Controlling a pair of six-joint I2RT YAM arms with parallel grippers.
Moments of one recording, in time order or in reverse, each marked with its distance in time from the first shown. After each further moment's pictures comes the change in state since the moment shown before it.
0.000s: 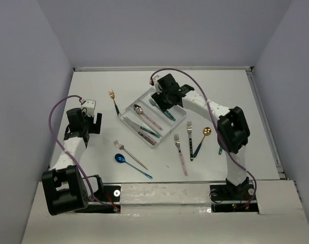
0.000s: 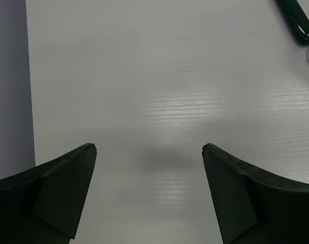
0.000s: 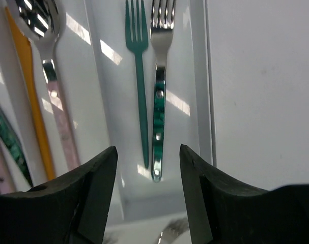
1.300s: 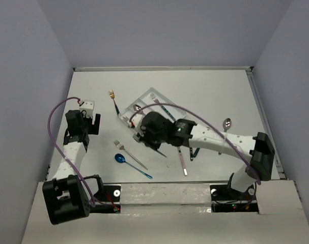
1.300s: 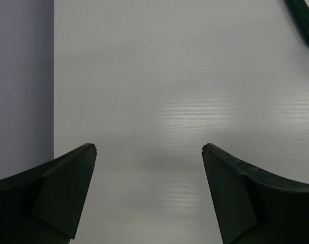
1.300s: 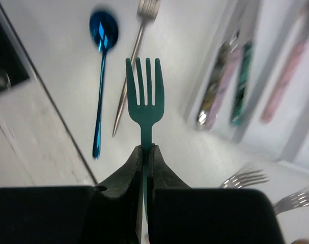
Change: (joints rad) left arm 0.000 -0.095 -0.030 -0.011 -0.045 0.010; right arm 0.515 -0.466 -0.461 -0.024 -0.080 0.137
